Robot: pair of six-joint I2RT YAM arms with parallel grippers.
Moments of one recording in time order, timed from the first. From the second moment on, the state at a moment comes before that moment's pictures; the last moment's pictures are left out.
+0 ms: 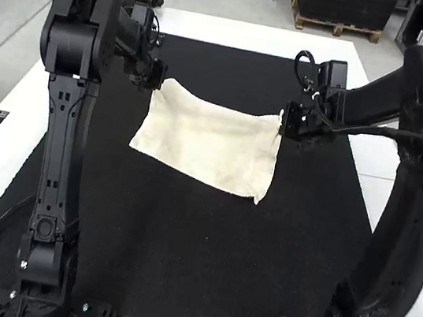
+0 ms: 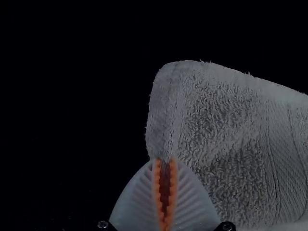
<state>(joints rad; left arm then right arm) 0.05 2.16 1.55 -0.19 0.24 0.15 0.17 1.76 0.99 0.03 -0.28 0.14</state>
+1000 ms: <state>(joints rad) 0.06 1.85 1.14 -0.13 0.24 0.15 0.17 1.54 0.83 -0.15 -0.38 0.15</state>
